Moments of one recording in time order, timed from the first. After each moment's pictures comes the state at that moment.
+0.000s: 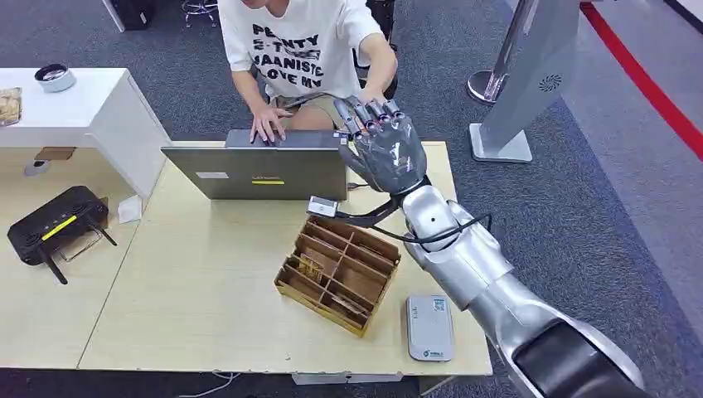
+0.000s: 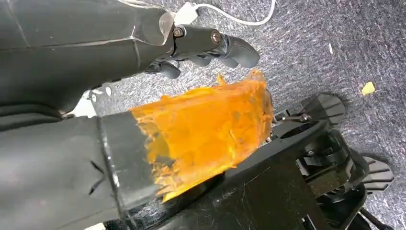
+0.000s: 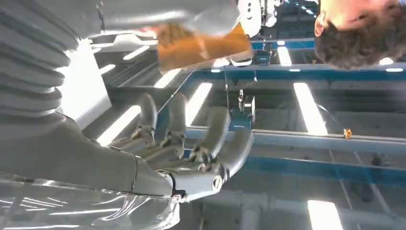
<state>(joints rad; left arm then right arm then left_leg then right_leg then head) -0.19 -0.22 0.95 -0.22 -1.38 -0.15 0.15 -0.79 0.05 0.67 -0.97 1.52 -0.65 0.11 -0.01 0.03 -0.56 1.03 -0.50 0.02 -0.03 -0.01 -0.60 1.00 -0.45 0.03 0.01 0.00</state>
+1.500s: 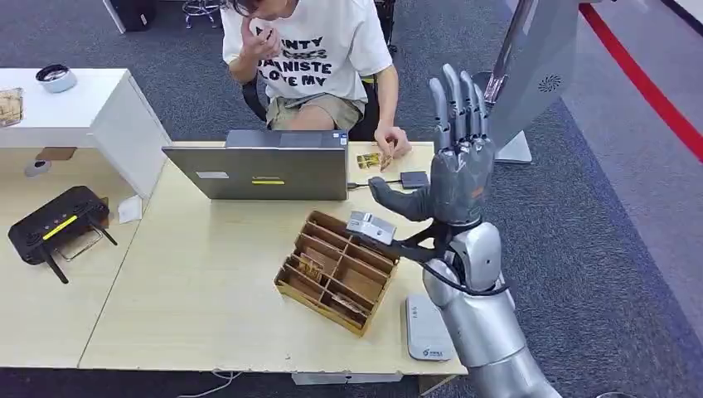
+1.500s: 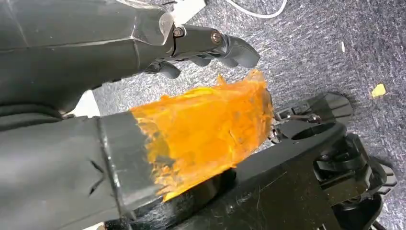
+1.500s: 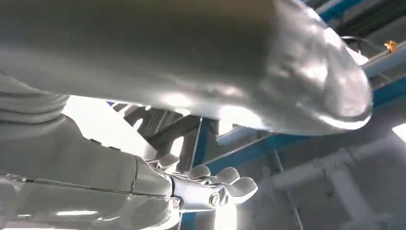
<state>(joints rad) -0.16 -0.22 0.95 -0.22 -1.32 -0.12 0.14 -0.43 0.18 0.28 -1.50 1.19 -0.65 -0.28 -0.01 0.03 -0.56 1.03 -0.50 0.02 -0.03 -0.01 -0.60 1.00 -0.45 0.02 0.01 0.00</state>
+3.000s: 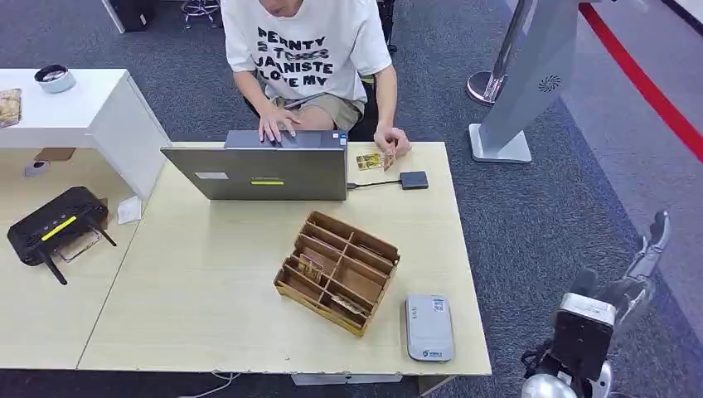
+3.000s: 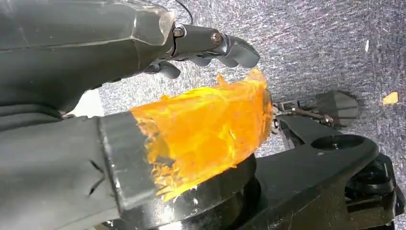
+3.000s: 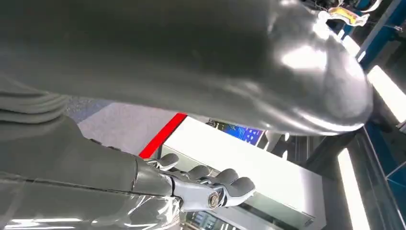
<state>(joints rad) -0.09 -0.21 1.02 -0.22 -1.19 -0.09 0.07 0.18 0.14 -0.01 -1.96 0.49 -0.65 -0.32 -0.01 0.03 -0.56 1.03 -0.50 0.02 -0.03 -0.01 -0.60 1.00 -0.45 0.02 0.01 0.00</state>
